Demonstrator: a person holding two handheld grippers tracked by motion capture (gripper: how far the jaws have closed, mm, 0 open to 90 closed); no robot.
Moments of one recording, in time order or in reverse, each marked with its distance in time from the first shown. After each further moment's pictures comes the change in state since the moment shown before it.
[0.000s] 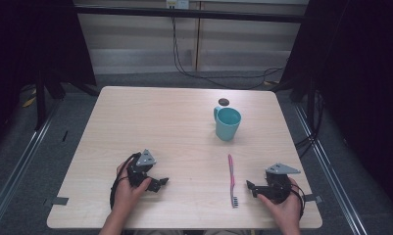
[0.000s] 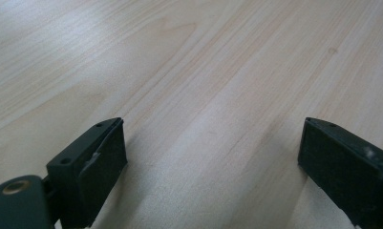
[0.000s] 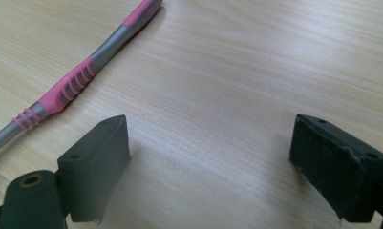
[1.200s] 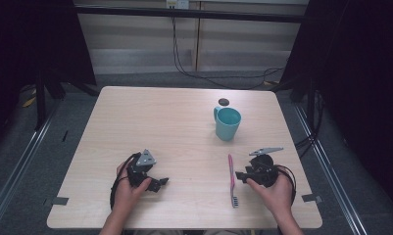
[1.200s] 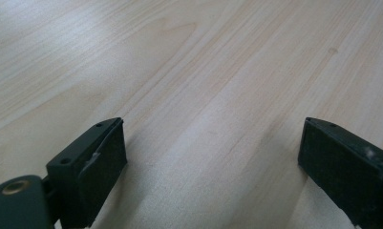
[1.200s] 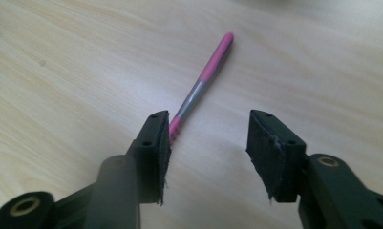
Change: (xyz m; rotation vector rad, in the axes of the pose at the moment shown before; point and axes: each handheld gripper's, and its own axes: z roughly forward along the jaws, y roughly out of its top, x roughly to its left) left arm 0.000 0.000 0.000 0.000 -0.003 -0.001; right arm 0.035 0.068 -0.001 0.200 0.117 0.047
